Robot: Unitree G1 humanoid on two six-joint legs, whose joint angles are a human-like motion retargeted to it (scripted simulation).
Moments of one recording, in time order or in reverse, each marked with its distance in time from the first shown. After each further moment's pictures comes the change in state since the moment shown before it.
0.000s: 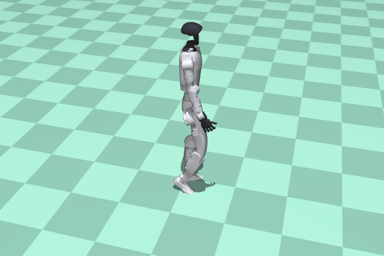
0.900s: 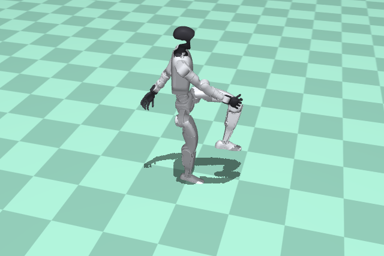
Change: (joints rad) left arm 0.427 -0.051 0.301 0.050 0.204 0.083 -0.227; right arm -0.692 0.001 0.129 0.016 0.033 0.015 0.076; waist 0.458 -0.221 0.310; left_leg -1.065 0.291 0.257 1.471 0.030 0.071; right_leg 0.284 -0.036 0.332 -0.443 -0.204 -0.164
